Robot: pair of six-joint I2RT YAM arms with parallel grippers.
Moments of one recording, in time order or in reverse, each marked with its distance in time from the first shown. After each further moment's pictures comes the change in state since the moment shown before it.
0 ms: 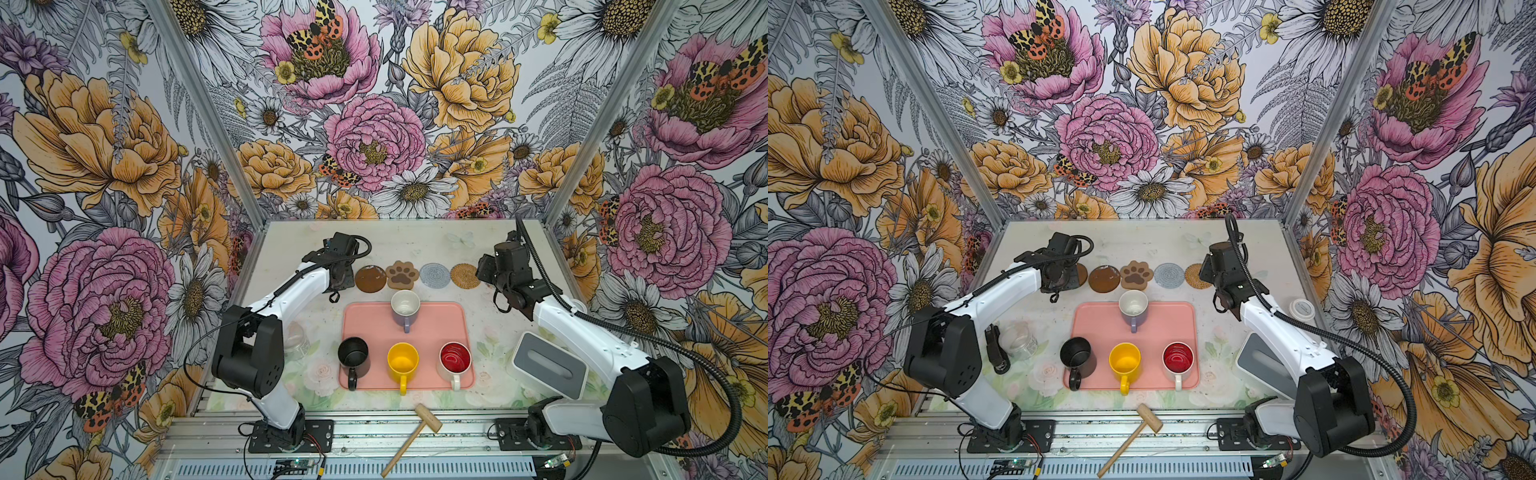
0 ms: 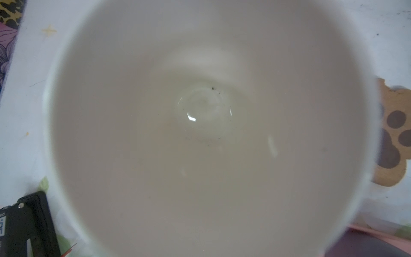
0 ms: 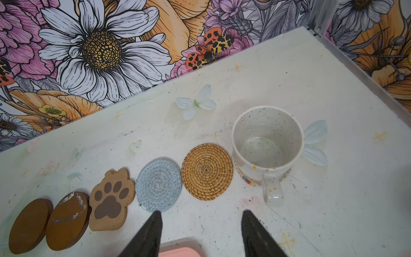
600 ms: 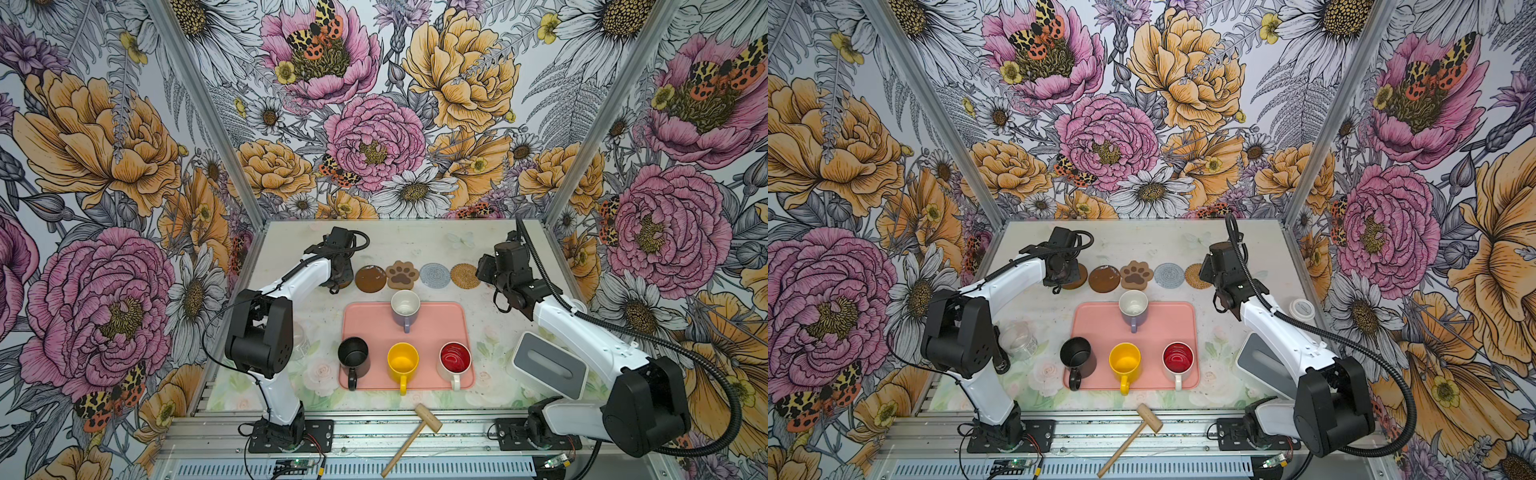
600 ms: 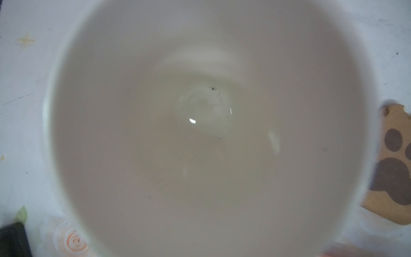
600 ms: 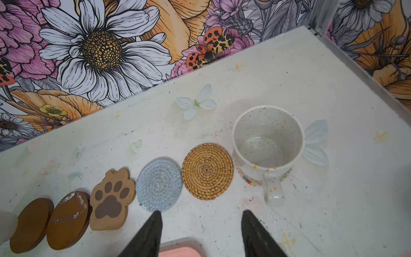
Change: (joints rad) left arm 0.050 0.115 0.073 0.039 0.037 0.026; right arm 0.000 0.000 0.000 0.000 -0.004 0.000
